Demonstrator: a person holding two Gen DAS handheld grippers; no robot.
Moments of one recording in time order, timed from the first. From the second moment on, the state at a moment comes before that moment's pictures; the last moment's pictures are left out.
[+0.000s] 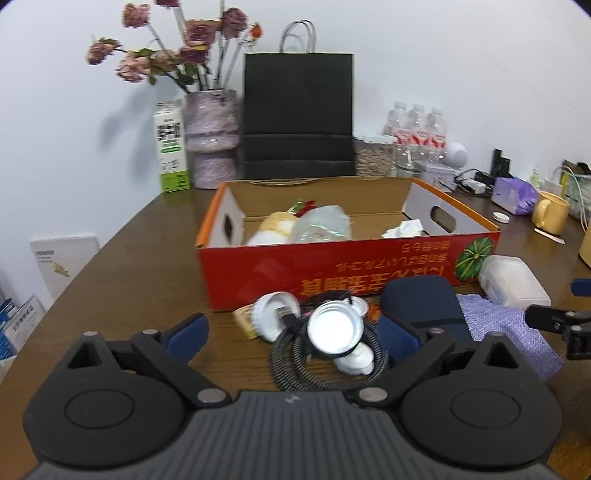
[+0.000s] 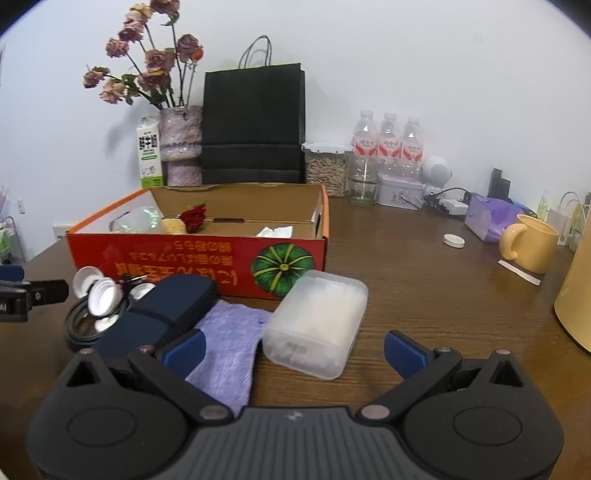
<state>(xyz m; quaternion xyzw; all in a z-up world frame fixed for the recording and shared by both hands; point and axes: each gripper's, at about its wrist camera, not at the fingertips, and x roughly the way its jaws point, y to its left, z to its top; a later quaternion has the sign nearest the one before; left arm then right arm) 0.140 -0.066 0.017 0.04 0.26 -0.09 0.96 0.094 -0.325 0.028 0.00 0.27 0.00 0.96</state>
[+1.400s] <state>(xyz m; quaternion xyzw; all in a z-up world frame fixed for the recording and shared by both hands) 0.173 -0.086 0.013 0.03 0.27 -0.13 0.95 0.141 -0.346 0.015 0.00 0.29 0.00 0.96</state>
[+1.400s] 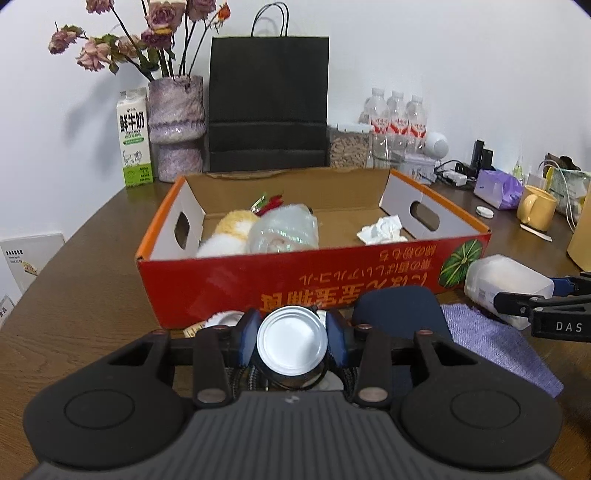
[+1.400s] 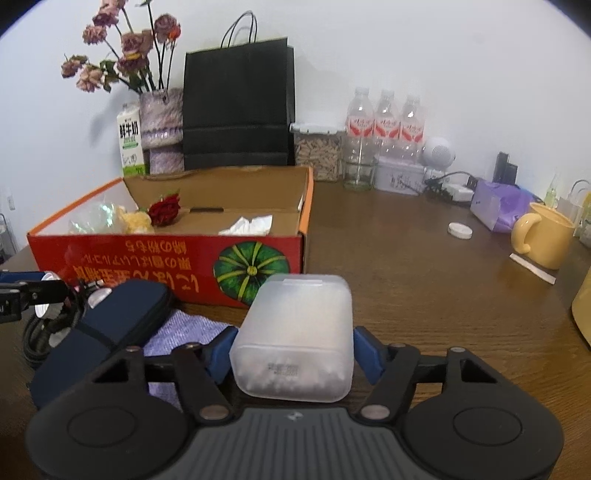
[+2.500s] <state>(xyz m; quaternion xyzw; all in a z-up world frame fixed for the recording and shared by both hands) 0.221 -0.080 0.081 0.01 0.18 -0.12 0.98 0.186 -0.306 0.104 -0.01 0.18 0.03 0.98</state>
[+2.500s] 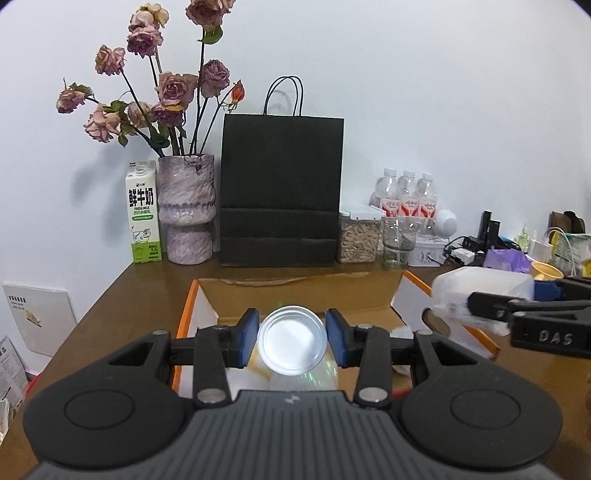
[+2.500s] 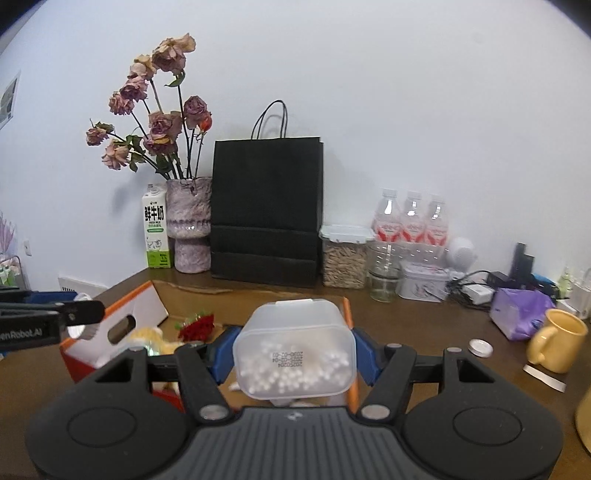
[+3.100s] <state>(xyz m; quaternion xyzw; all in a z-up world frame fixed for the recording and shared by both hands) 0.331 -0.086 0.045 0.00 0.24 -0.07 0.97 0.311 -0.280 0.052 -0.01 0.24 0.06 0.97</state>
